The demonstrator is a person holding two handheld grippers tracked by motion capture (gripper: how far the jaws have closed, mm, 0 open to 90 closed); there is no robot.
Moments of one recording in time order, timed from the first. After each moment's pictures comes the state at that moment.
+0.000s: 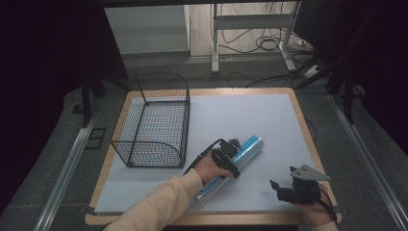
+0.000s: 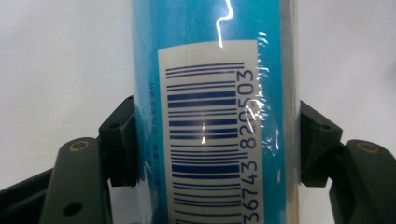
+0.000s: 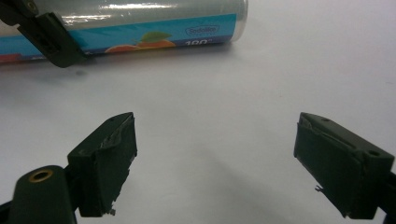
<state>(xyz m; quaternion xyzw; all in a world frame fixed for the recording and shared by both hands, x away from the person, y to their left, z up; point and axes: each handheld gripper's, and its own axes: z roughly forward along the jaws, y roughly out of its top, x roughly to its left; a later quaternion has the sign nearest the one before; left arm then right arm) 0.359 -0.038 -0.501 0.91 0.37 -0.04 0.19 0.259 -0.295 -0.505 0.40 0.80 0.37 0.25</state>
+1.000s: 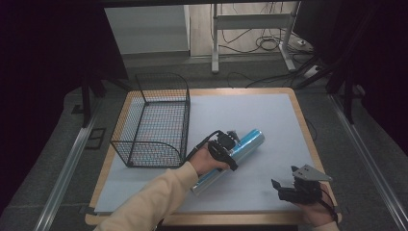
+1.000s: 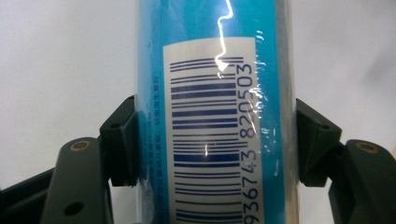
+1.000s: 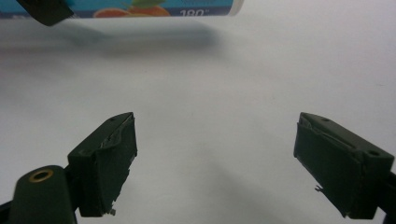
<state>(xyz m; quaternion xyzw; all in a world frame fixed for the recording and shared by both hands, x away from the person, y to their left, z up) 0.365 -0.026 -0.467 0.91 0.35 -0.01 0.21 0.258 -0.298 -0.503 0.40 0.80 0.37 0.26</state>
